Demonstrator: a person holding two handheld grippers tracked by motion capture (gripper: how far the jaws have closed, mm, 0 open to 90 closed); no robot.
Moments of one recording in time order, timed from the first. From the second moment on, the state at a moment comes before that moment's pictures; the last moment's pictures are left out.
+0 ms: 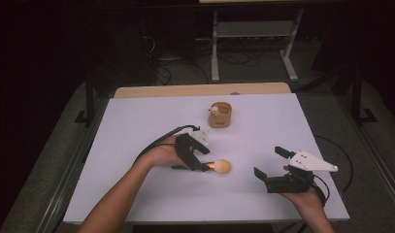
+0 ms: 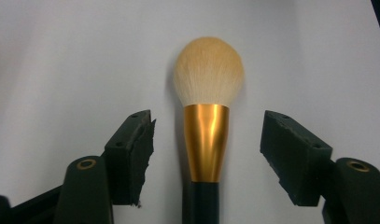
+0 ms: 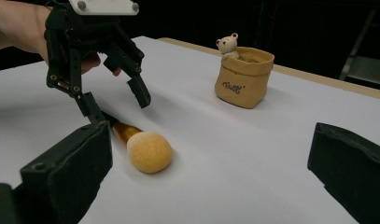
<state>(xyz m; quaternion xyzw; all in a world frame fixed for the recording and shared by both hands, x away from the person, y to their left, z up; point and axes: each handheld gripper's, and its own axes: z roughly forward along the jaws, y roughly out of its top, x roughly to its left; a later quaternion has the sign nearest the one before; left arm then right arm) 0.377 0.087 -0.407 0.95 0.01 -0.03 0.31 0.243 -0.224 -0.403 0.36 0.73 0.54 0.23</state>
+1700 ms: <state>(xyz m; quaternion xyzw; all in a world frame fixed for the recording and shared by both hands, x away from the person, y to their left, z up) 0.376 0.066 -0.427 0.97 -0.02 -0.03 0.25 0.243 -0.225 -0.403 0.35 0.73 0.54 0.23</state>
